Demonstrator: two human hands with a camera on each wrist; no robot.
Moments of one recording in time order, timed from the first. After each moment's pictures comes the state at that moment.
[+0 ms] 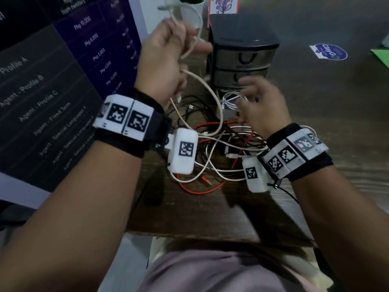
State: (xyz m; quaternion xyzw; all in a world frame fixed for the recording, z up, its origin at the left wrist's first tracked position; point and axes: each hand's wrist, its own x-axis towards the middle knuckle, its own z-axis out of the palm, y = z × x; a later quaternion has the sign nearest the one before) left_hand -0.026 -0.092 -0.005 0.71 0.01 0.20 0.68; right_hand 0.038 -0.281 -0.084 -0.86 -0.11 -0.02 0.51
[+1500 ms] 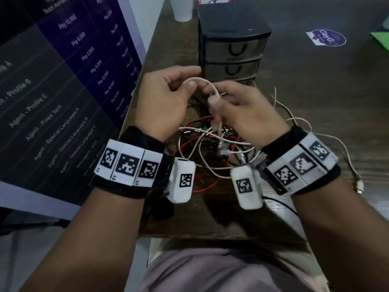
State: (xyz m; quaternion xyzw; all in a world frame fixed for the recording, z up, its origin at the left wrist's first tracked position) left_hand -0.046 -0.116 -0.041 0.80 0.04 0.21 0.56; right_hand -0.003 -0.274 -0.061 -0.75 -0.27 0.10 0.59
